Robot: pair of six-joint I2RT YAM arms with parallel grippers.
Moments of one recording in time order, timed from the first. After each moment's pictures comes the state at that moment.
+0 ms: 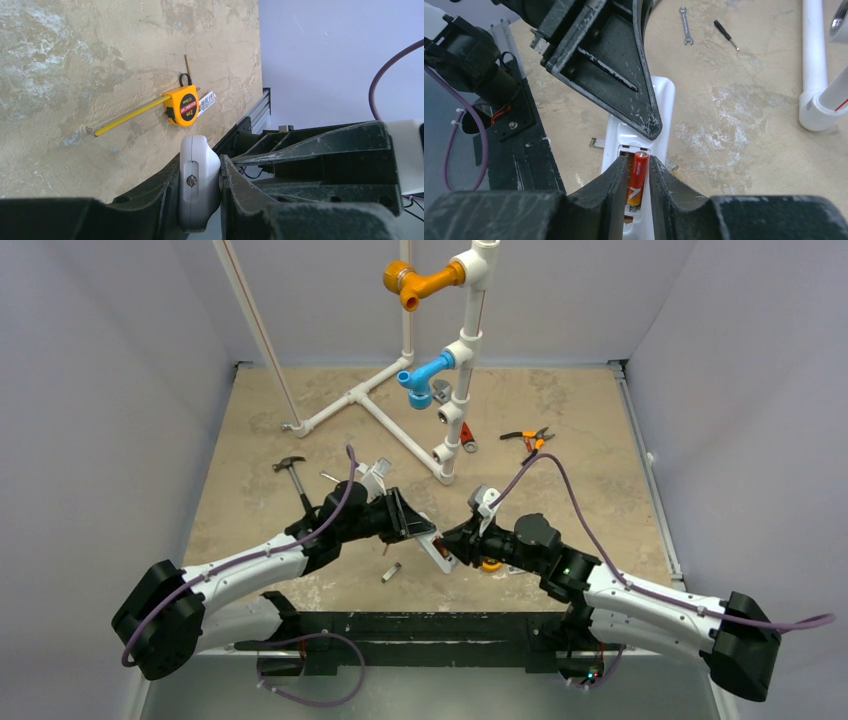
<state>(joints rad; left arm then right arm) -0.77 1.12 0.50 0.22 0.30 -1.10 0.97 0.84 0.35 0.27 -0.12 0.22</state>
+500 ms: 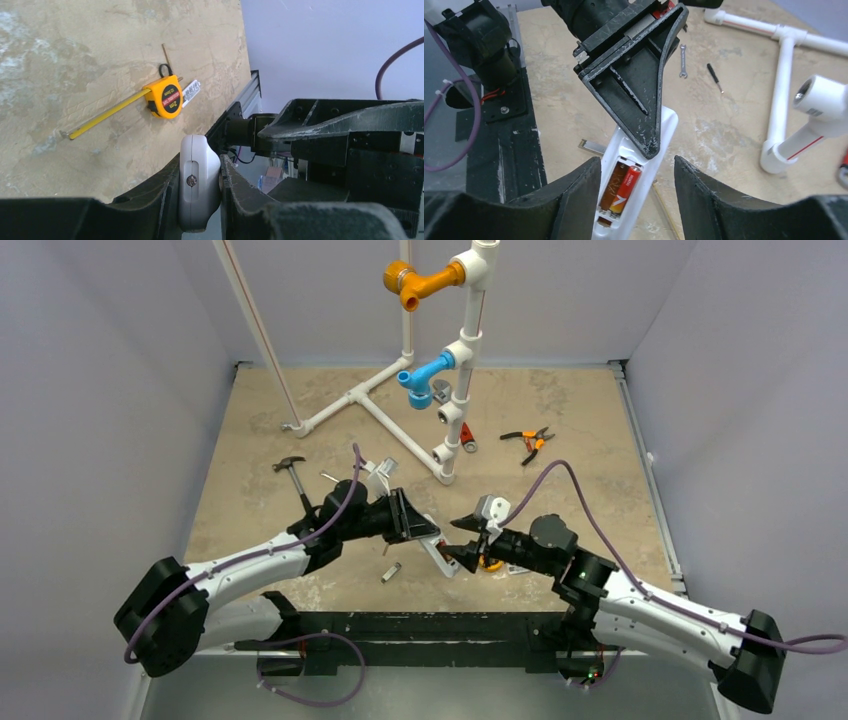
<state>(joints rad) -0.77 1.14 0.50 0.27 0.38 -1.07 0.97 0.73 0.40 0.18 -0.18 0.00</state>
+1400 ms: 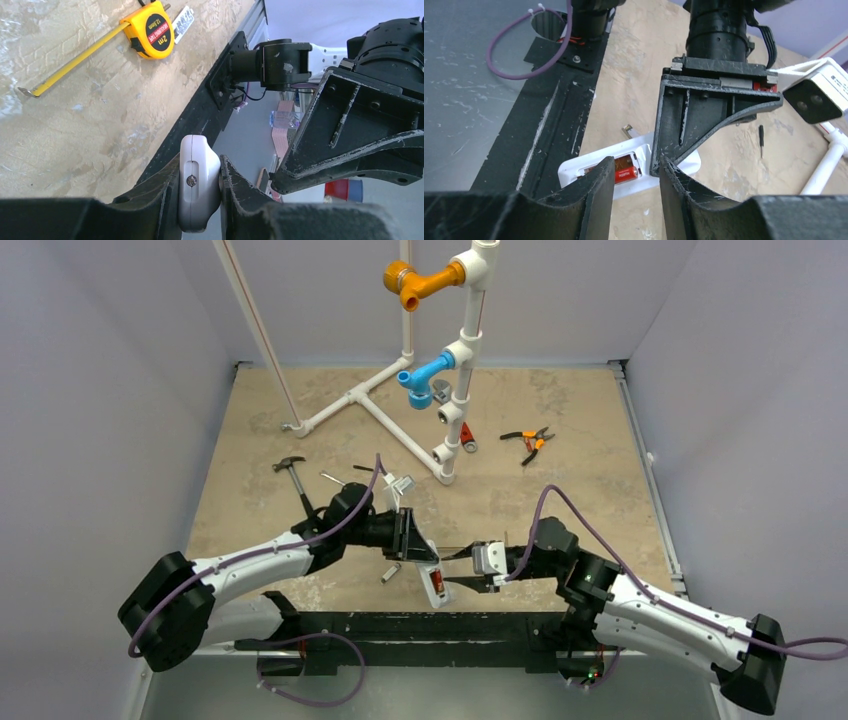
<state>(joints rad) -0.78 1.17 0.49 0.22 0.64 -0.90 0.98 0.65 0.41 0.03 -0.57 -0.44</state>
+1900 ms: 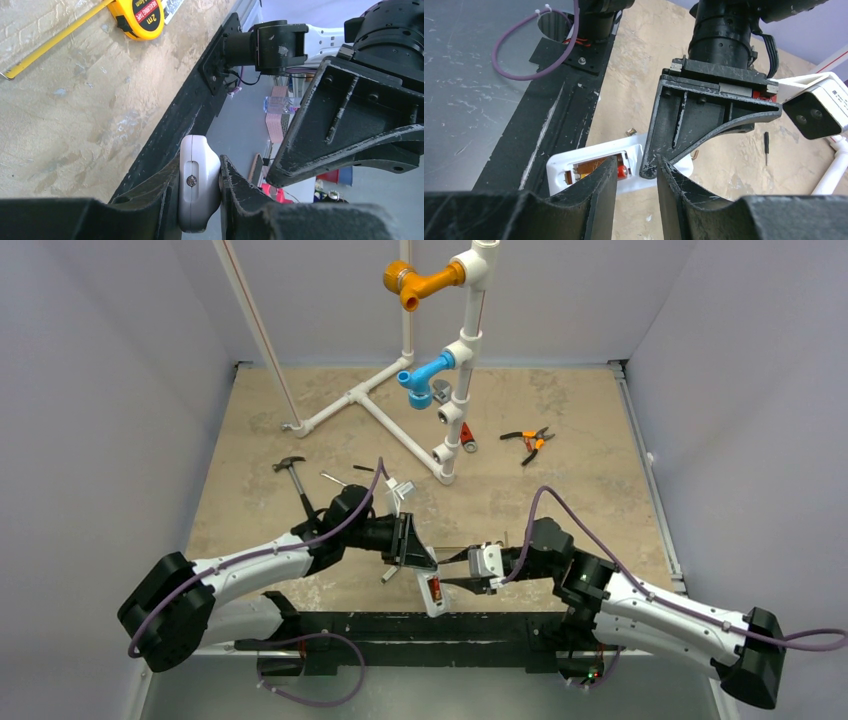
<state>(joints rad) -0.78 1.17 0.47 0.23 0.71 -0.91 1.01 0.68 0.41 0.07 -0.58 -0.45</state>
